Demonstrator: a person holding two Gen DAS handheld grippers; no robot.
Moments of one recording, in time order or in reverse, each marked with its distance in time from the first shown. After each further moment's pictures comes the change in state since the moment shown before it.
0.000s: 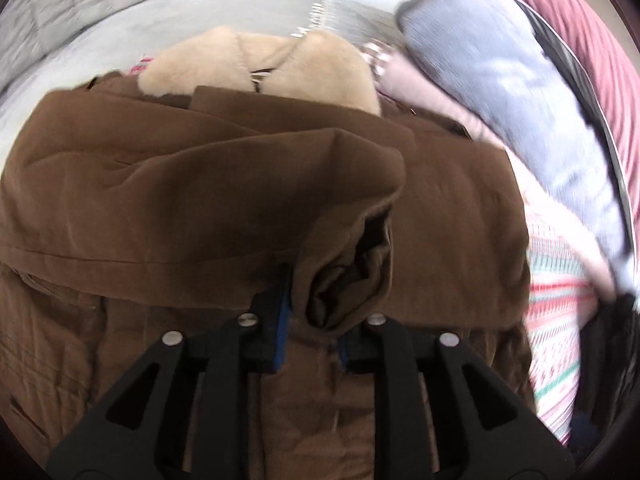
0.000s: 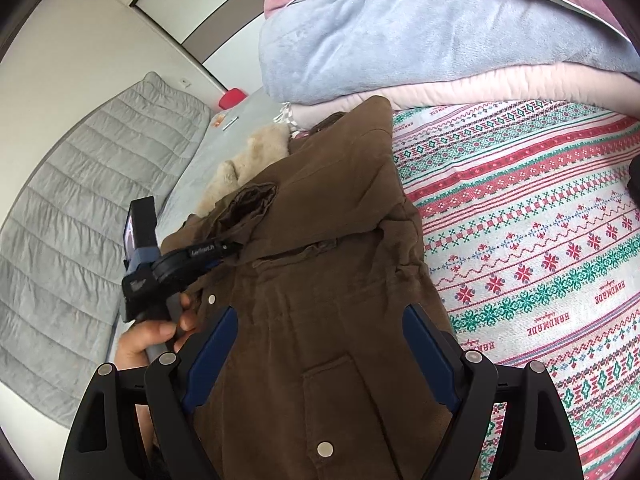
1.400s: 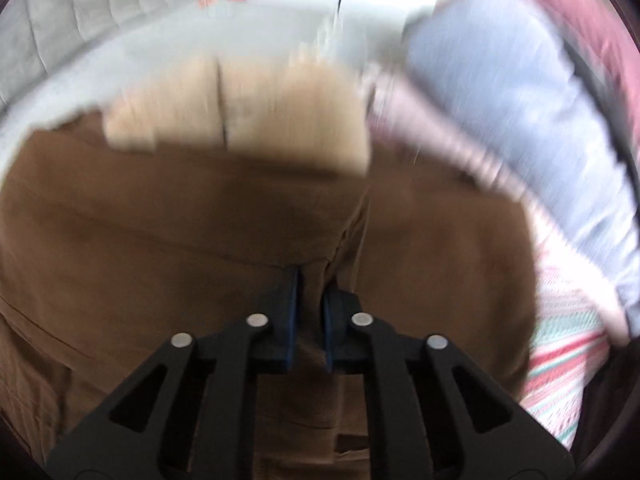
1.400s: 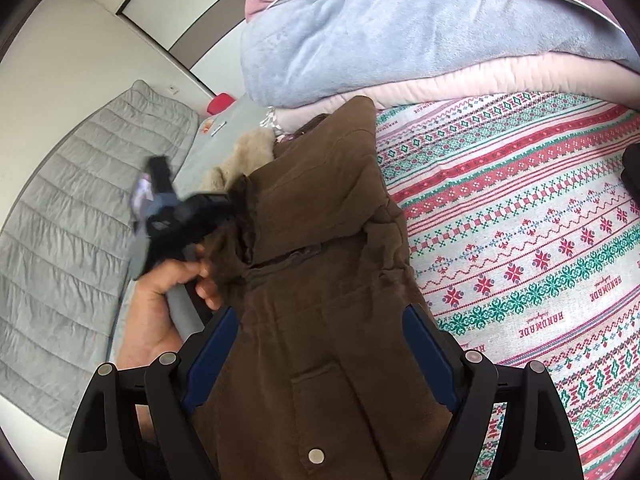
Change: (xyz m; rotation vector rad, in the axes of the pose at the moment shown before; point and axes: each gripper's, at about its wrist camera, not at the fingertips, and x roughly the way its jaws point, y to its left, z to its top) left arm 0.057 -0.033 0.052 -0.078 -0.009 0.061; right arm 0.004 -0.011 0.004 0.042 -0.002 -0.022
